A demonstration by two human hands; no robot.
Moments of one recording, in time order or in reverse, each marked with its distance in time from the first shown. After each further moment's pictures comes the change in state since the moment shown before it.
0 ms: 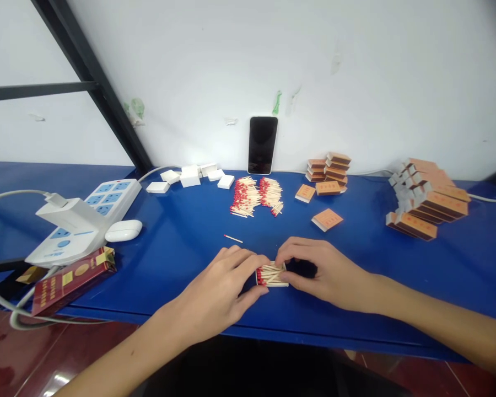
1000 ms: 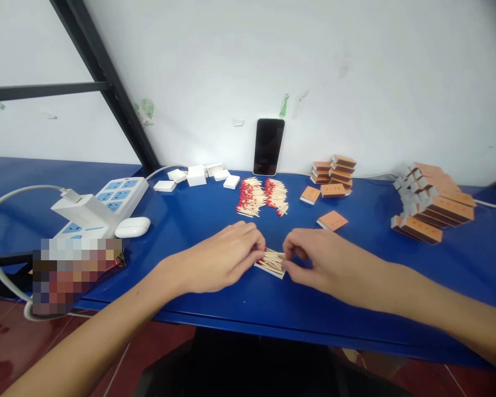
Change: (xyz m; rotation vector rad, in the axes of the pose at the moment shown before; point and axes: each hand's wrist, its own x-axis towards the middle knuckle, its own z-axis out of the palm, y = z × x) left_hand 0.030 -0.013 -0.049 0.043 -0.195 0.093; right_hand 0.020 -0.038 -0.014 -0.352 -0.091 0.232
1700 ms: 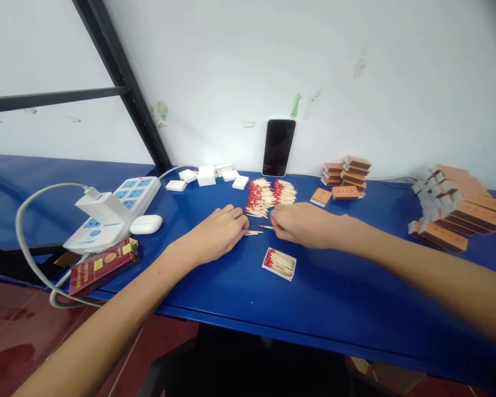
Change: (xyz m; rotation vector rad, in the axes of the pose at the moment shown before) left_hand 0.001 -0.053 0.006 0.367 0.078 -0.123; right_hand 0.084 0.025 -0.004 -0.432 -0.167 -0.141
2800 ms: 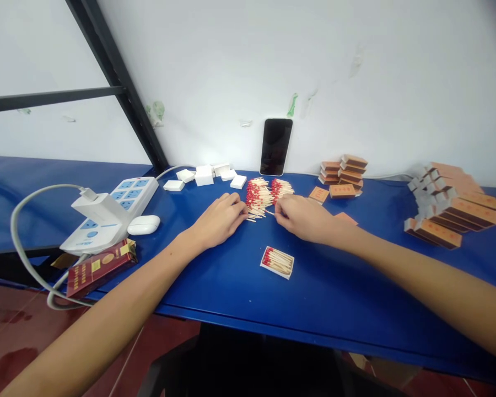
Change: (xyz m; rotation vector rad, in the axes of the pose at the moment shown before) left_hand 0.023 -0.018 0.014 0.023 0.149 -0.039; right_hand 0.003 0.012 0.022 0.083 0.255 0.233
